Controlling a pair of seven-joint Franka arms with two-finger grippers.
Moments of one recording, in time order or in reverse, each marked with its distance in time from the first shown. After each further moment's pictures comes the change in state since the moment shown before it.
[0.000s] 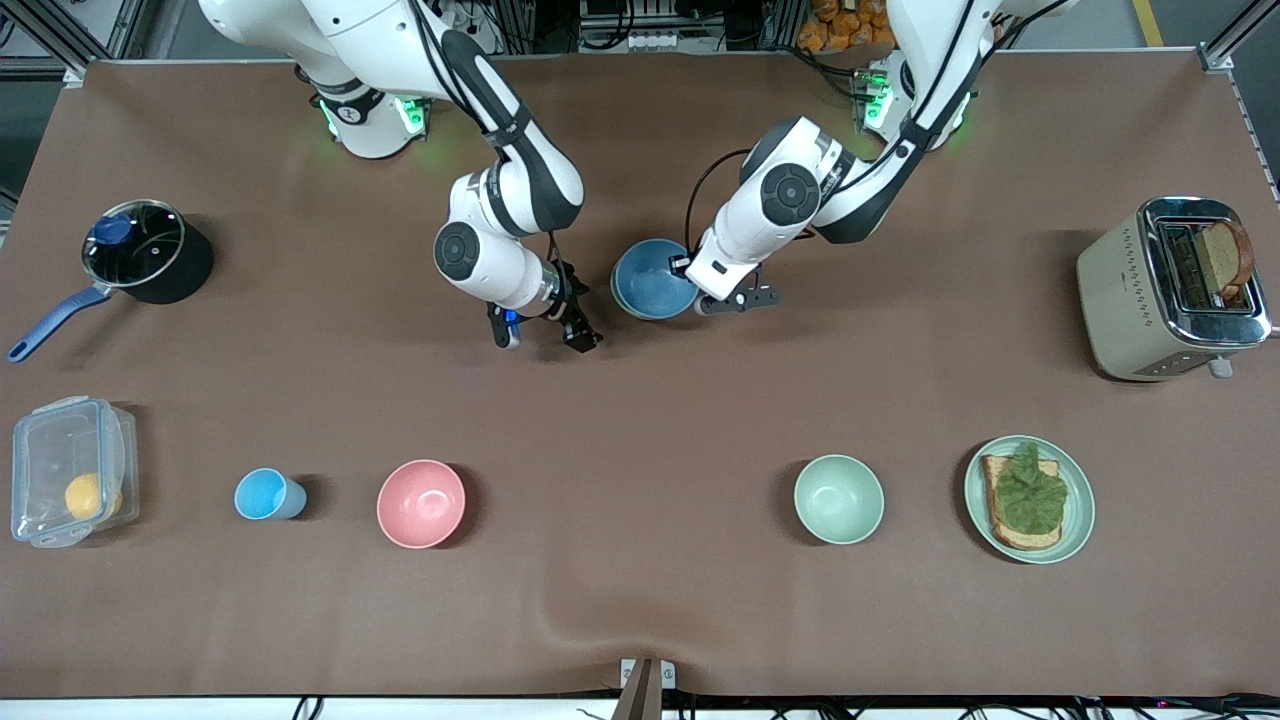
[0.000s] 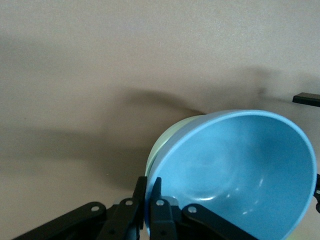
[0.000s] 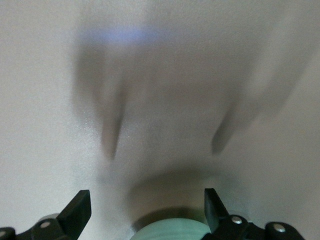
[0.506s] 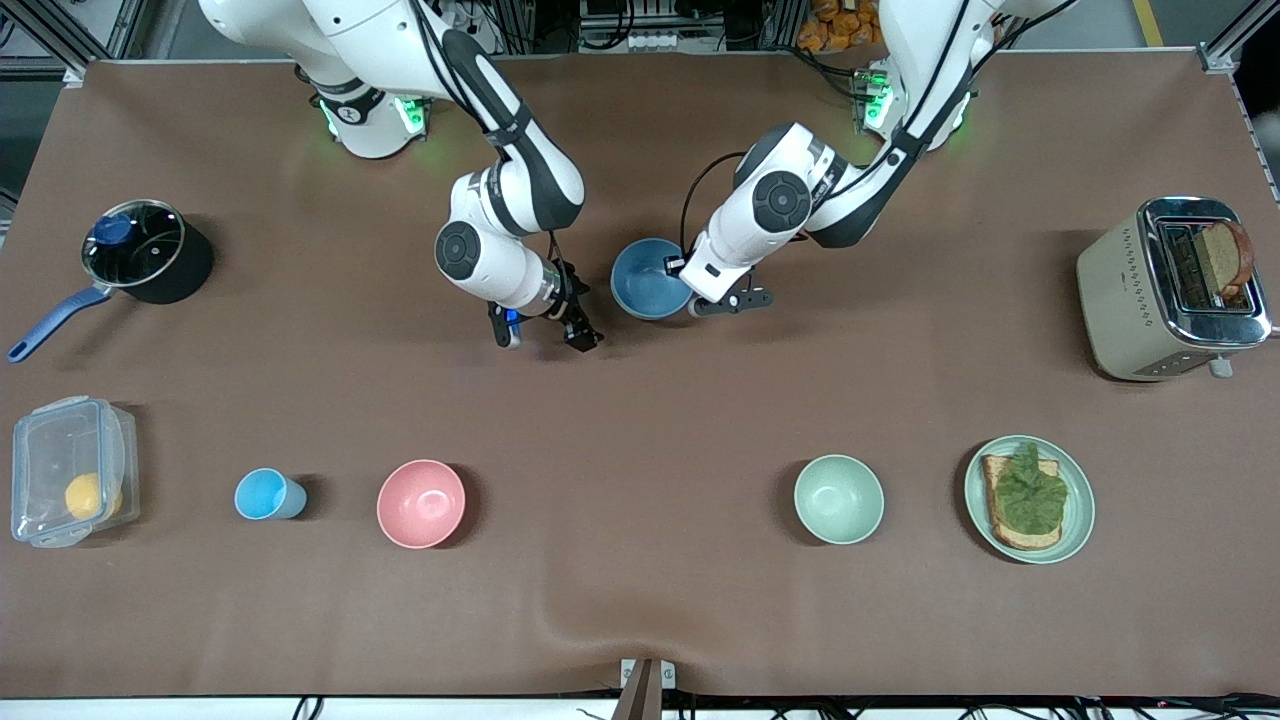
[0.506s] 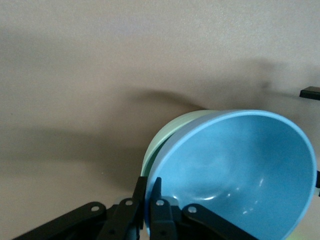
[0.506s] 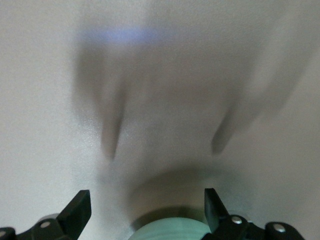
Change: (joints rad) left arm -0.012 0.036 0.000 0.015 0.000 0.000 -0.001; right arm 0.002 0.000 0.000 0.000 0.000 0.000 0.000
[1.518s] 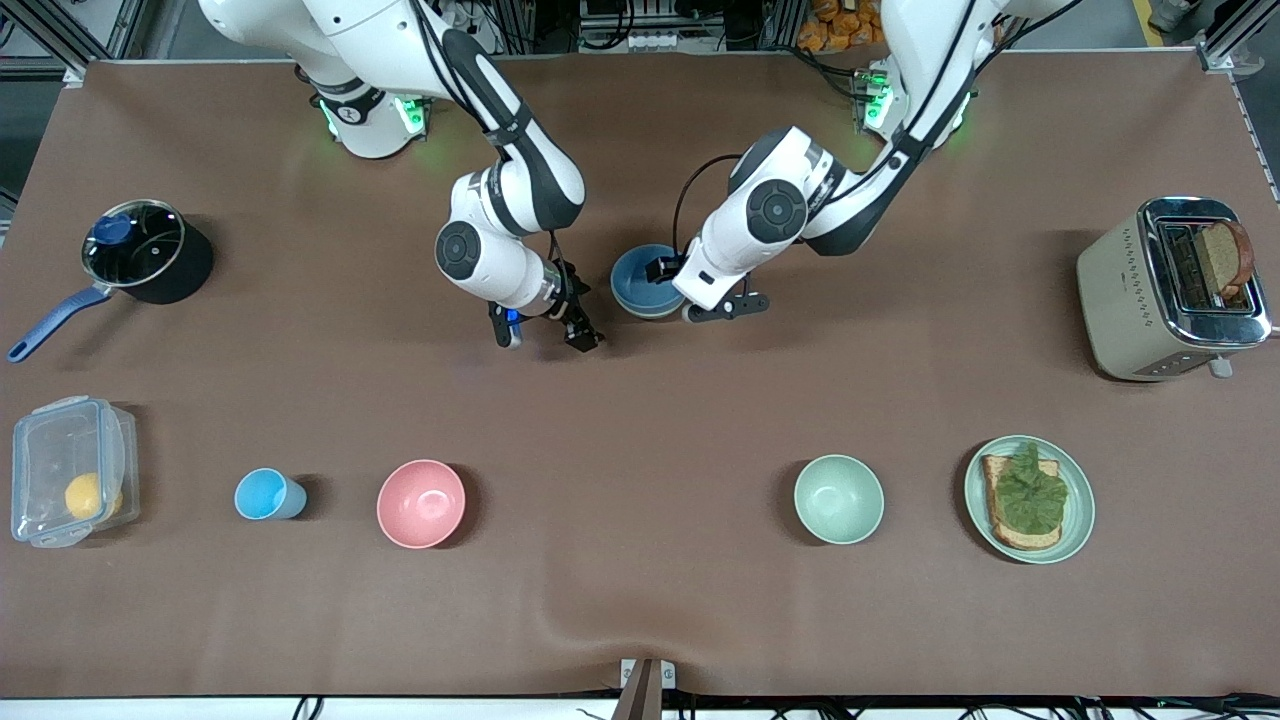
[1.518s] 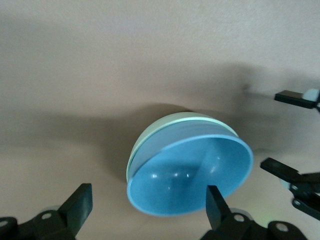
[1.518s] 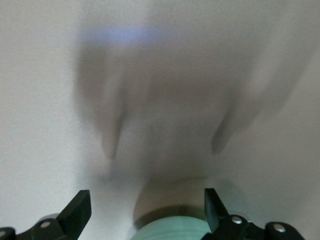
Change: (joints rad) left arm 0.016 -0.004 0.011 0.137 0.004 -0.189 -0.025; right arm -0.001 -0.001 -0.003 0.006 0.001 -0.002 -0.006
